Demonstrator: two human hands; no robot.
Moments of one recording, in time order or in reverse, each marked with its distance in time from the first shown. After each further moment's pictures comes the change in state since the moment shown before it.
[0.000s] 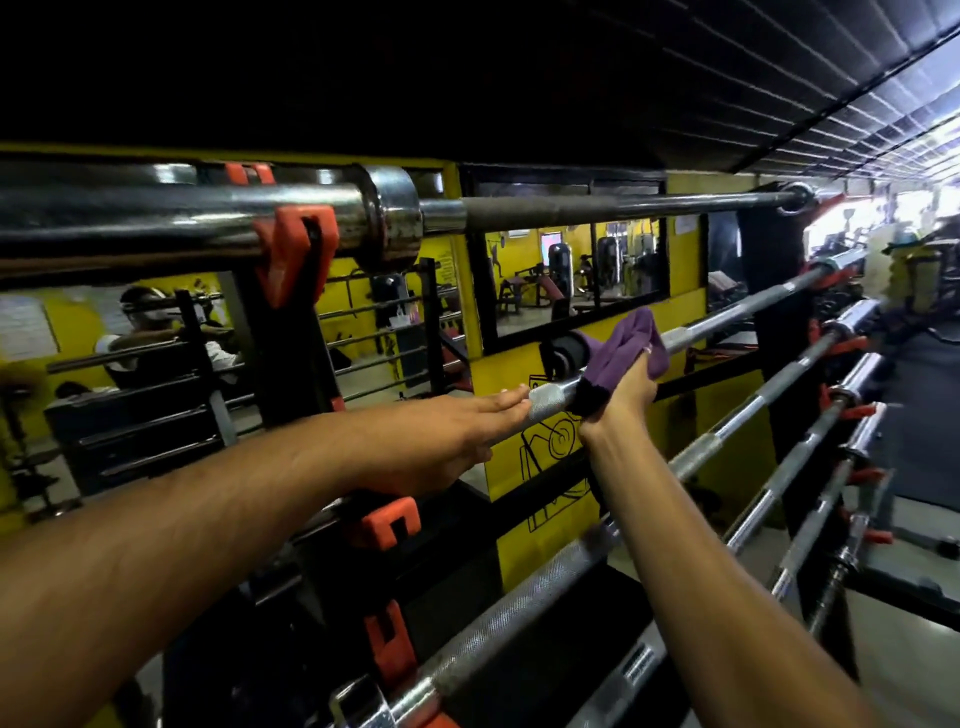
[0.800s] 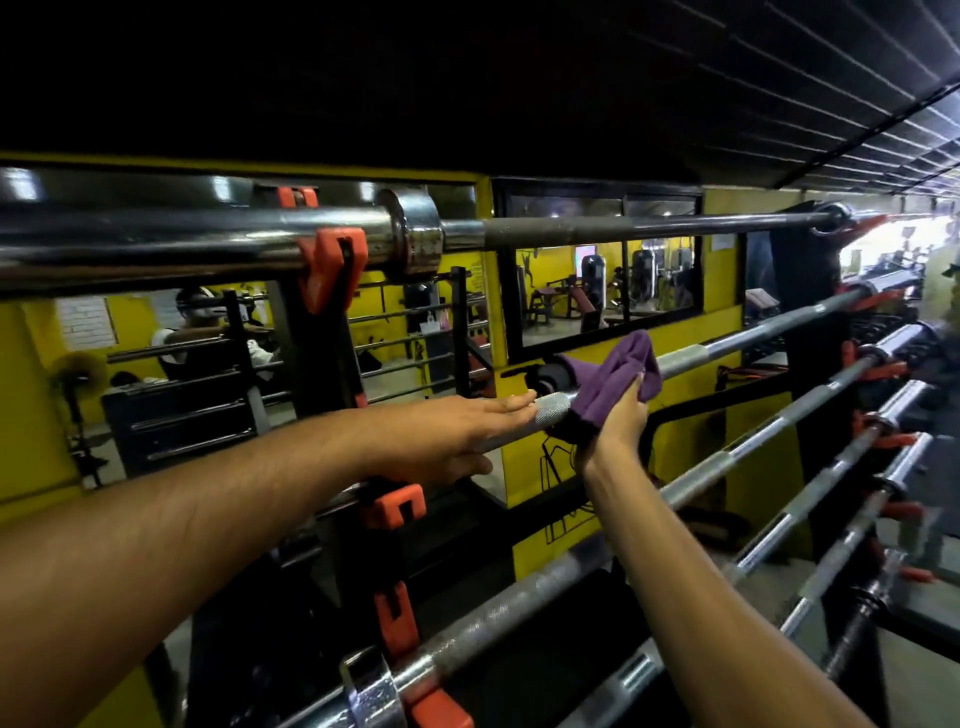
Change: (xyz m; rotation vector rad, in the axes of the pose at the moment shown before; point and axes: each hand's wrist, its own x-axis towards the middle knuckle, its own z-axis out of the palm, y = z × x) left_hand -0.001 -0.002 -0.002 -0.024 -0.046 -0.072; right_hand -0.030 0.013 -0.012 -0.118 -0.049 0.065
